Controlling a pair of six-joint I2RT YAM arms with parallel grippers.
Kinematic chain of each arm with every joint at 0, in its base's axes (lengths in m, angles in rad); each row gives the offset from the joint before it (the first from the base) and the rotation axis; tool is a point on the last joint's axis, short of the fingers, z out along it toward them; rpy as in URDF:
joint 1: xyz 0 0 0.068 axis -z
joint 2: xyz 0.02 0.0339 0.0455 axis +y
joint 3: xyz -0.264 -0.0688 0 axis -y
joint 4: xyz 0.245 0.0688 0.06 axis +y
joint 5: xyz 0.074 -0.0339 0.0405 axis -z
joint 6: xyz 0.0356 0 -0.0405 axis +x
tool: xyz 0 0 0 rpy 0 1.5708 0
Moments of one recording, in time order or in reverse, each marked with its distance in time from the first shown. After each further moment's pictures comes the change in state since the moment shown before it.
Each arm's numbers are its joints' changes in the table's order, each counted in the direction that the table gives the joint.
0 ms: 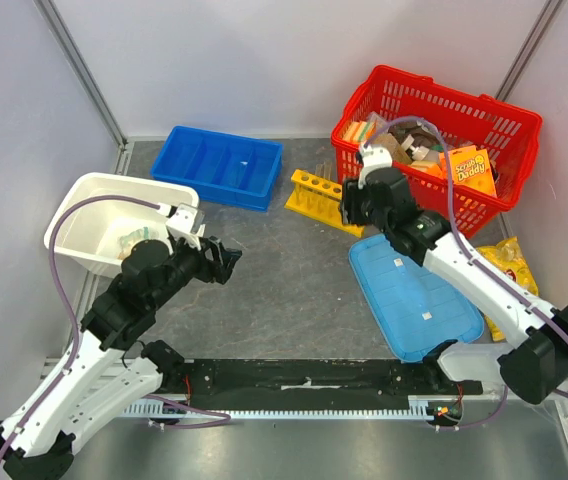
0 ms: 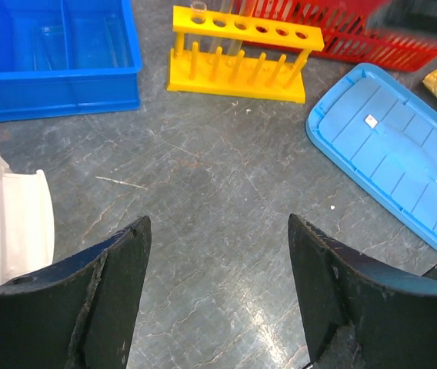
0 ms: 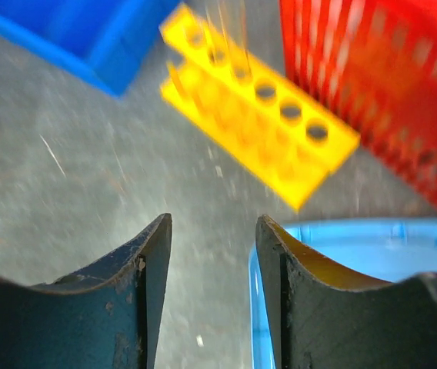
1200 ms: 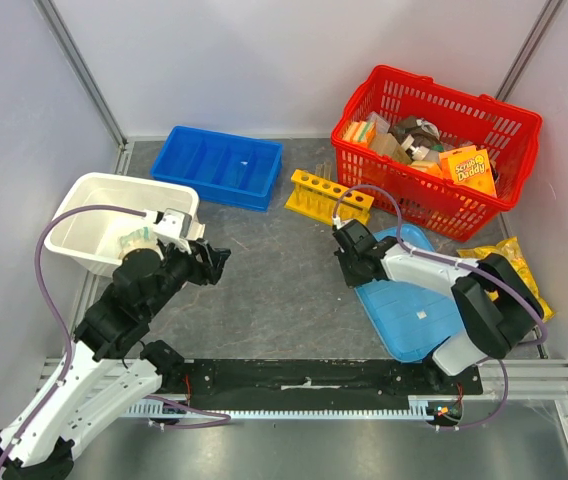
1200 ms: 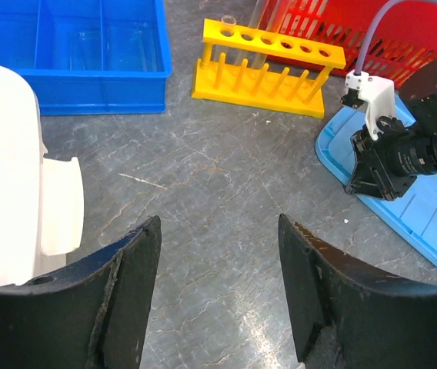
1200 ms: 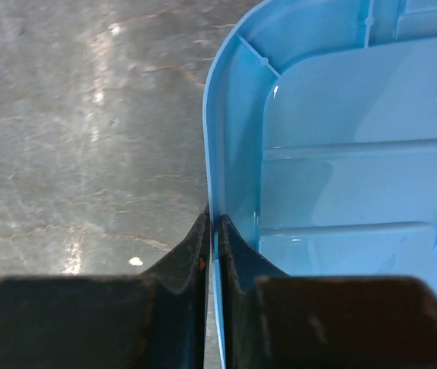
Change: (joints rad) left arm 0.000 -0.083 -0.022 0.014 -0.088 -0.011; right arm -0.056 0.260 -0.372 0.077 -0.069 0.074
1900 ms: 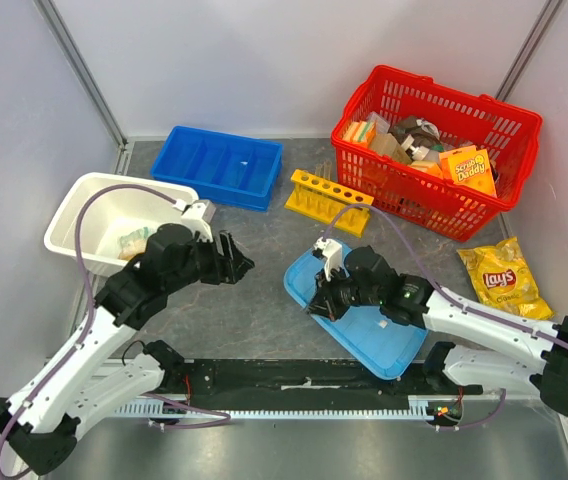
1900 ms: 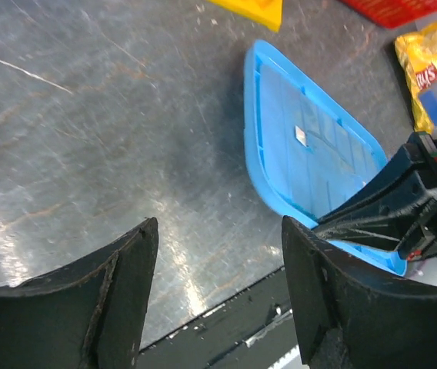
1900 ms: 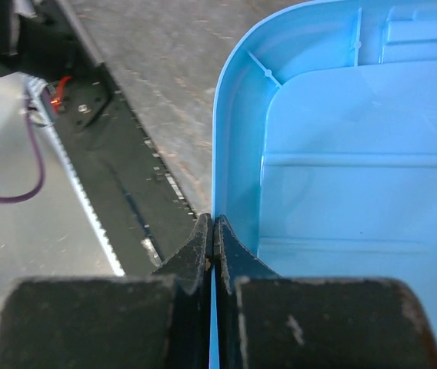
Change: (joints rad) left arm 0.000 0.206 0.109 0.169 0.169 -0.292; right arm -0.283 -0.468 -0.177 -0.231 -0.425 0.074
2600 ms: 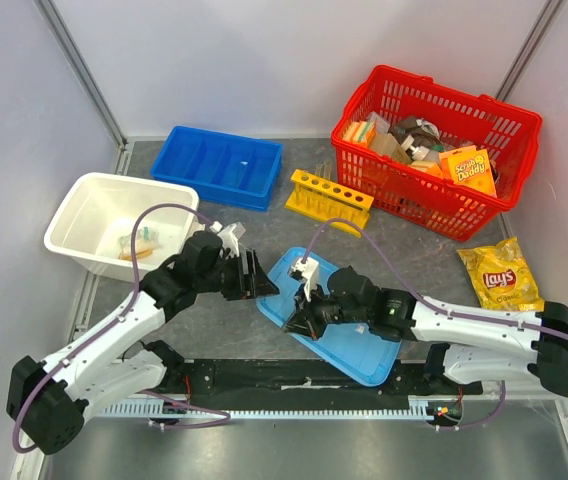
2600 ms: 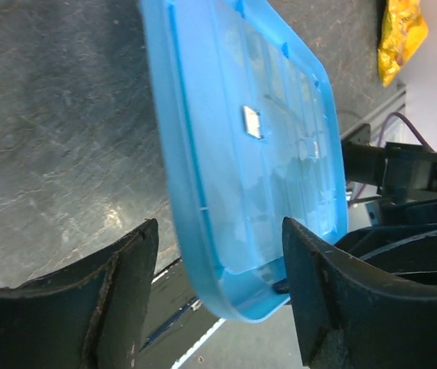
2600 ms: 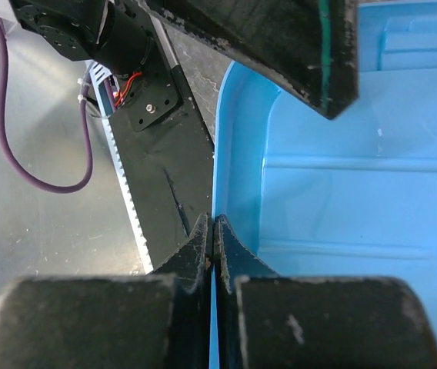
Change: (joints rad) left arm 0.000 0.178 -0.237 -0.224 0.325 -0.194; right arm -0.228 0.040 -0.023 -0.235 0.041 0.035
